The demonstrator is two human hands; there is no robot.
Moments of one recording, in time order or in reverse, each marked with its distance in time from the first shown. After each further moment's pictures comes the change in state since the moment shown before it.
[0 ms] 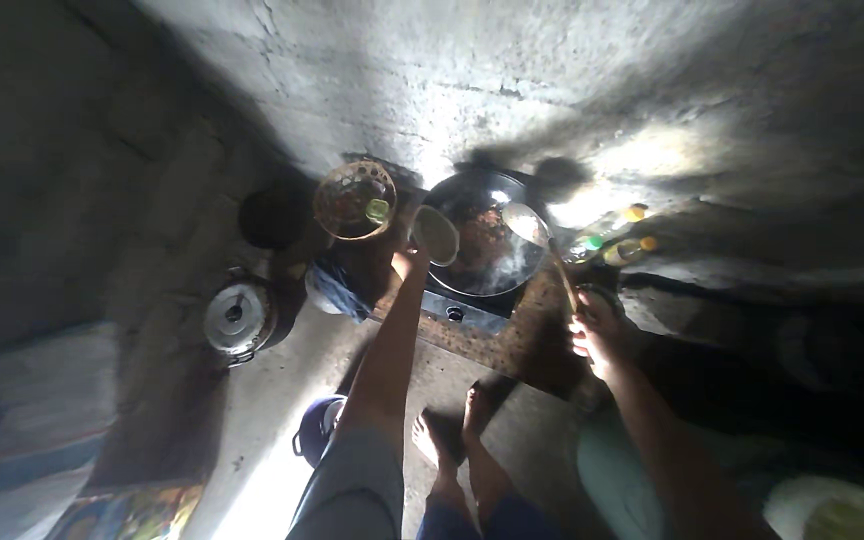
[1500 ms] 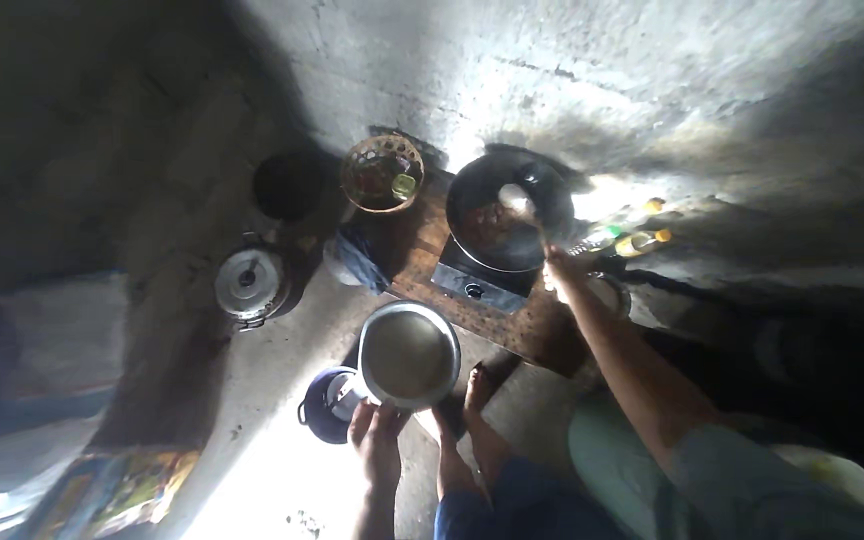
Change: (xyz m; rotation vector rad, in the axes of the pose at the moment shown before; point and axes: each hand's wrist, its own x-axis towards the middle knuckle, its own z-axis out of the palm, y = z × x) left_hand -0.303 -0.138 -0.202 -1.101 0.199 -0.222; right_hand 0.043 -0.009 0.110 -0.533 -0.003 -0.053
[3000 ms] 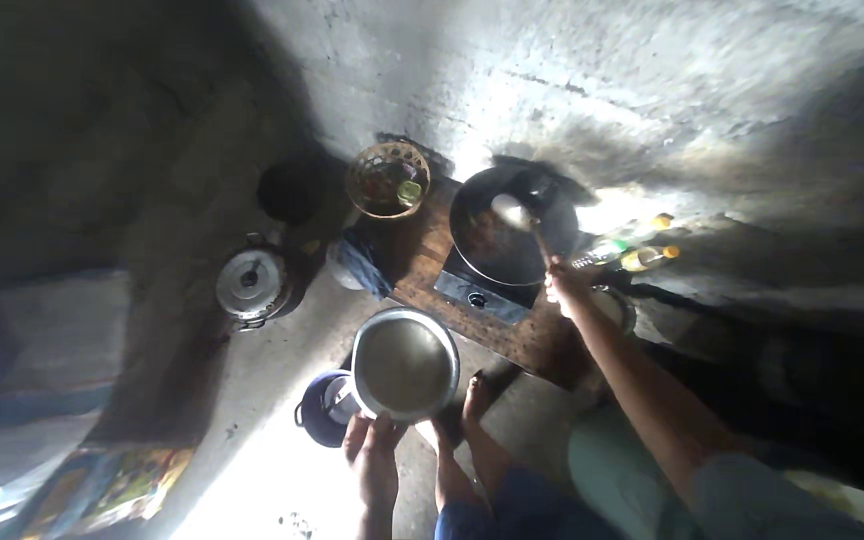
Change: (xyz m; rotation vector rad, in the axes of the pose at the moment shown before) left_hand -0.006 0.005 0.001 -0.056 0.027 0.057; right_hand -0.013 -0.017 0.001 0.095 -0.017 -0.022
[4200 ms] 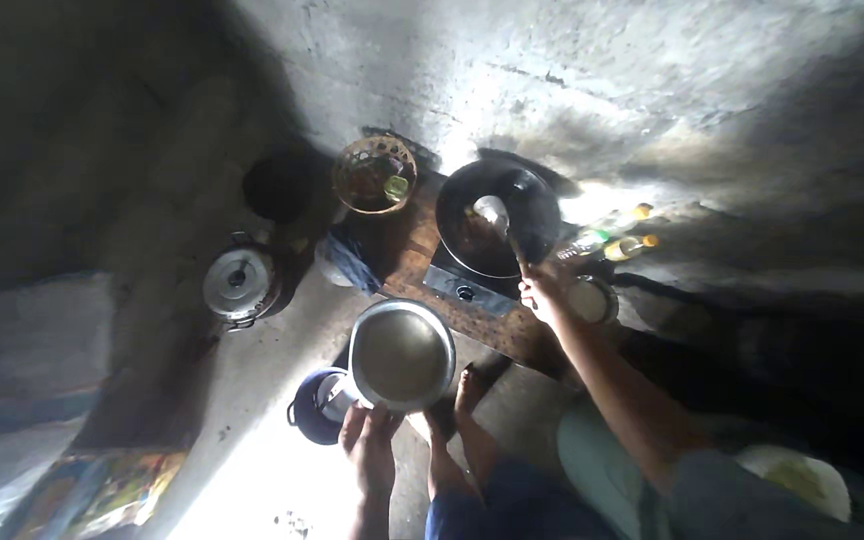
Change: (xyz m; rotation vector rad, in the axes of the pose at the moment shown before) left_hand -0.002 -0.008 0.009 0.024 -0.044 0.016; right_hand -0.015 0.028 0.013 0.326 -0.106 0.113
